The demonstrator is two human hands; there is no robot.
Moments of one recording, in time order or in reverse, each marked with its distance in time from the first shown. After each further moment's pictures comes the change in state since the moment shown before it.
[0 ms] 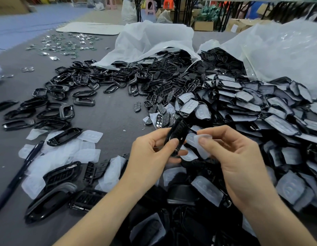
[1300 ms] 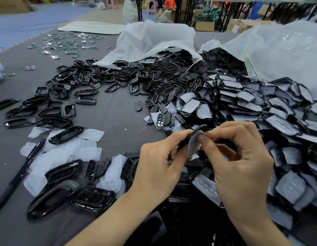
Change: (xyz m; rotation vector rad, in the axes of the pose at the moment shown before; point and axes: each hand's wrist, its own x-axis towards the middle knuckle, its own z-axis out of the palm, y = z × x) left_hand -0.013 0.004 0.012 0.562 0.074 0.565; right_hand -0.012 0.004 0.014 -0.326 0.229 -0.558
